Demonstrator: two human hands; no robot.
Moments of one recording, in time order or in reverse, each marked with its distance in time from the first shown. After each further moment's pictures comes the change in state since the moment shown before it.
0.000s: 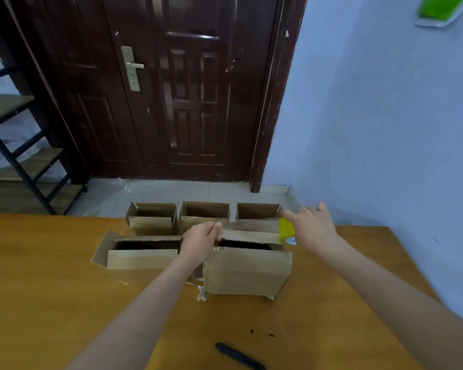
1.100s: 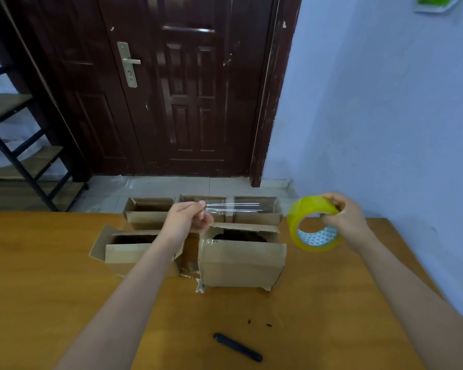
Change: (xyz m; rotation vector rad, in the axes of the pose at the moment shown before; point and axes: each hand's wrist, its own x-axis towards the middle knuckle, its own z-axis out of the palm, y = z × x) left_hand -0.016 0.035 -0.046 -0.579 -0.003 -0.111; right_hand -0.034 0.063 0.025 1.453 0.200 0.268
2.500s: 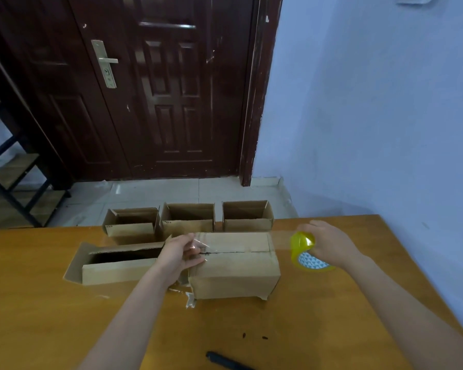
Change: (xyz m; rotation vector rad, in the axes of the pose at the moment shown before) left_hand 0.031 -0.068 0.022 -0.280 0.024 -0.330; right_hand 0.012 0.058 0.009 -0.927 -0.305 -0.014
